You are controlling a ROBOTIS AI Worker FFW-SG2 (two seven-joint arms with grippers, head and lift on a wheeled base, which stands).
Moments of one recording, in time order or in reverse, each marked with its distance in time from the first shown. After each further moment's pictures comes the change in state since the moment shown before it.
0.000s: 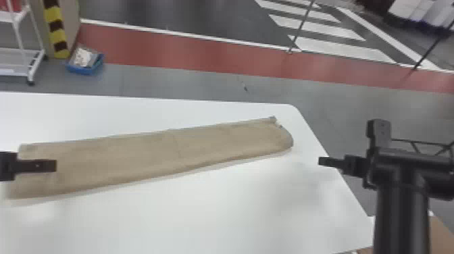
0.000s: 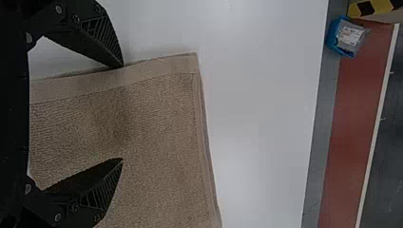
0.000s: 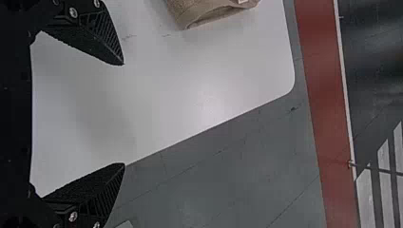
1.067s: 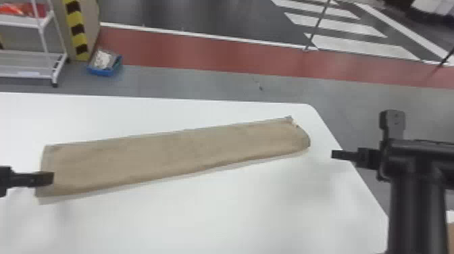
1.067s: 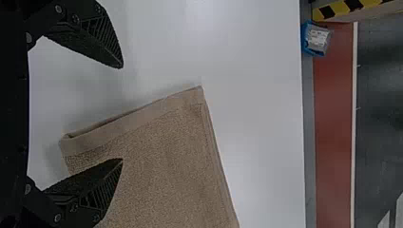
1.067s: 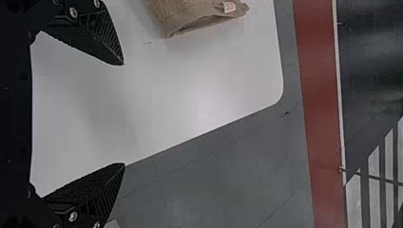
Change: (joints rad) left arm 0.166 0.042 0.022 -0.198 -0.218 -0.071 -0.231; right arm -0.052 0.001 0.040 0.058 0.024 -0.041 -0.020
